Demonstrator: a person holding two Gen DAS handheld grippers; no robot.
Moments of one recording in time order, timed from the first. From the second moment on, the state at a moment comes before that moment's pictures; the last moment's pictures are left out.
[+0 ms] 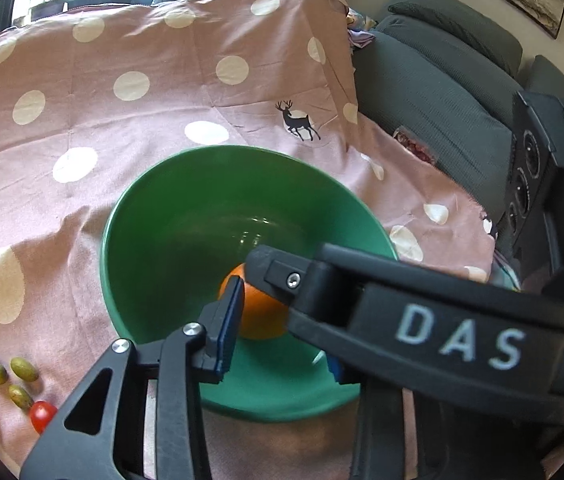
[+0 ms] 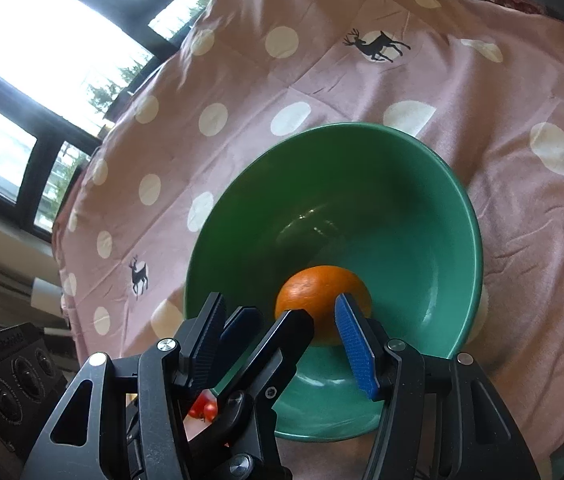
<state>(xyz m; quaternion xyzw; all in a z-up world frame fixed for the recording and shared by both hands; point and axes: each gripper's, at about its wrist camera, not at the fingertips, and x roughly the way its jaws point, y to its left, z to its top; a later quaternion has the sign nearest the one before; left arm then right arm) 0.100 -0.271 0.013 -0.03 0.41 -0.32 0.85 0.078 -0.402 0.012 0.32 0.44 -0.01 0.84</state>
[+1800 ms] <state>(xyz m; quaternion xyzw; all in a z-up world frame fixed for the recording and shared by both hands) 0.024 -0.029 0.015 -0.15 0.41 0.00 0.90 0.062 -0.267 0.040 0.18 0.41 0.02 0.89</state>
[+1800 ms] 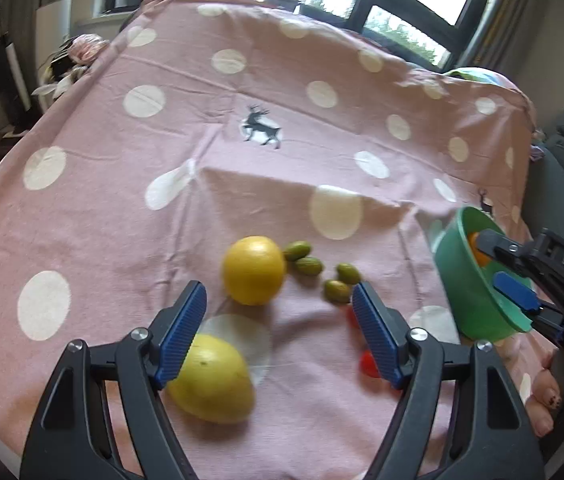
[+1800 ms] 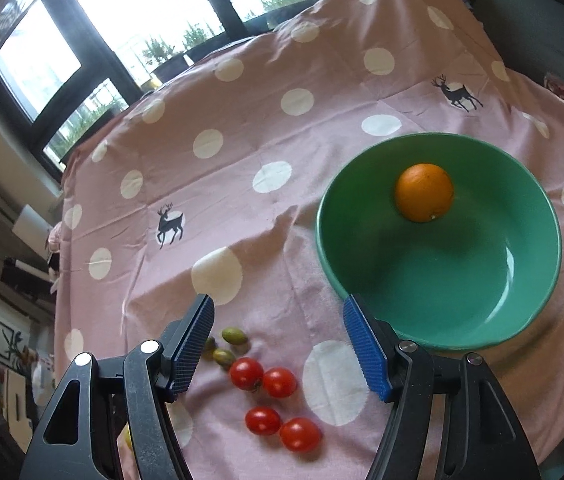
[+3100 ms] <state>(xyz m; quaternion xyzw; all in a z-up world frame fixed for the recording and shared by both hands) 0.021 0.022 0.000 -0.19 0.43 0.02 0.88 0.095 -0.171 -0.009 0.07 0.46 0.01 0.88</state>
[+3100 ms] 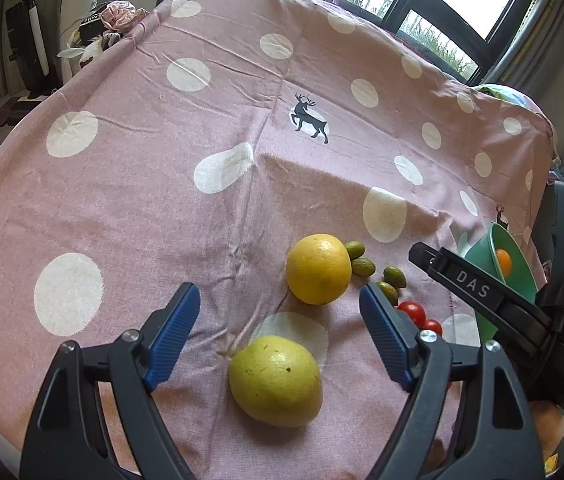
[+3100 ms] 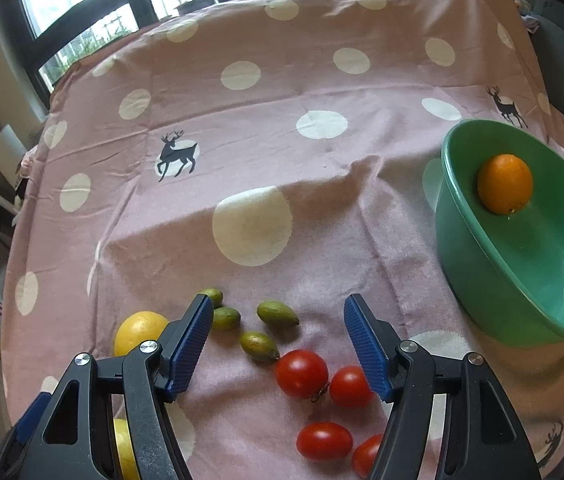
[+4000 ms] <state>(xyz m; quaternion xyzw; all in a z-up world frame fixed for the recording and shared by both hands) 0.032 0.030 -0.015 -0.20 0.44 0.01 0.87 0.112 -0.141 -0.021 0.04 0.46 0.03 0.89</state>
